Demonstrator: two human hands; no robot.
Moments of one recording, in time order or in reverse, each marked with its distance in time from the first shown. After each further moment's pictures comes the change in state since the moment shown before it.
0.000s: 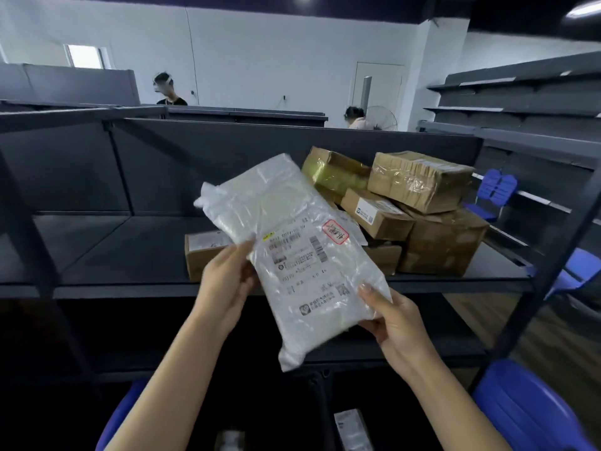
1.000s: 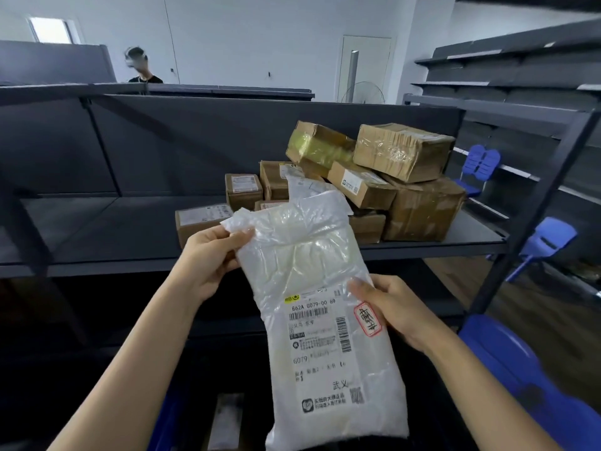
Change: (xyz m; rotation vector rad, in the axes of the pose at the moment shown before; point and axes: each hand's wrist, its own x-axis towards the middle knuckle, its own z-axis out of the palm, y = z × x) left_hand -0.016 0.010 -0.021 0.225 -0.083 -0.121; right_hand -0.043 -0.019 -0.022 -0.514 -0.256 0.151
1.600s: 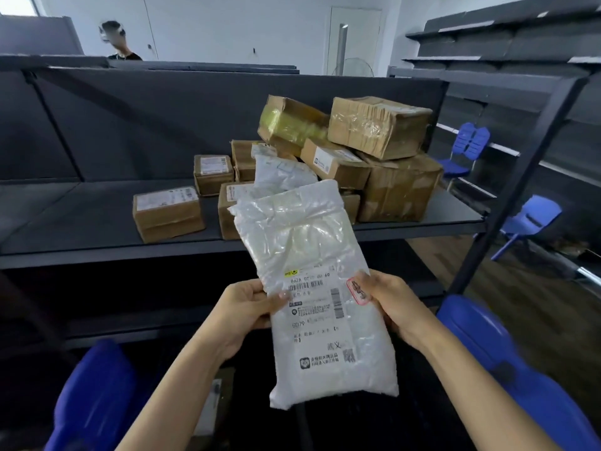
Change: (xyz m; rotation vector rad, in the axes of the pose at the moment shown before) left_hand -0.028 -0.112 0.060 0.175 -0.226 -0.173; right_hand -0.005 0.055 -0.058 0.135 0.093 0.046
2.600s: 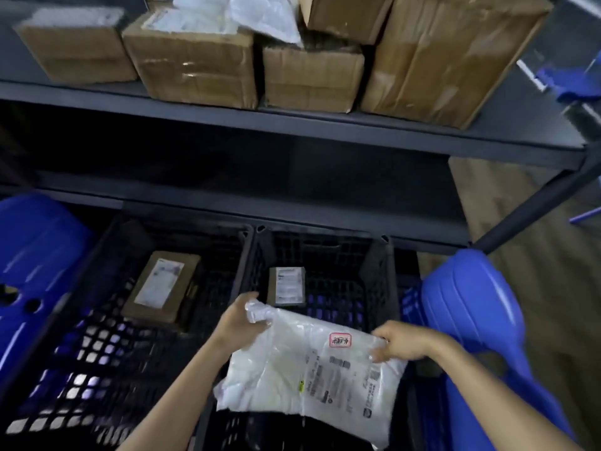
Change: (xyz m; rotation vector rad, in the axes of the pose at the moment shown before) left_hand 0.057 -0.285 0.097 0.603 0.377 -0.477; right_hand 0.031 0.254 -0.217 -1.026 -0.801 0.586
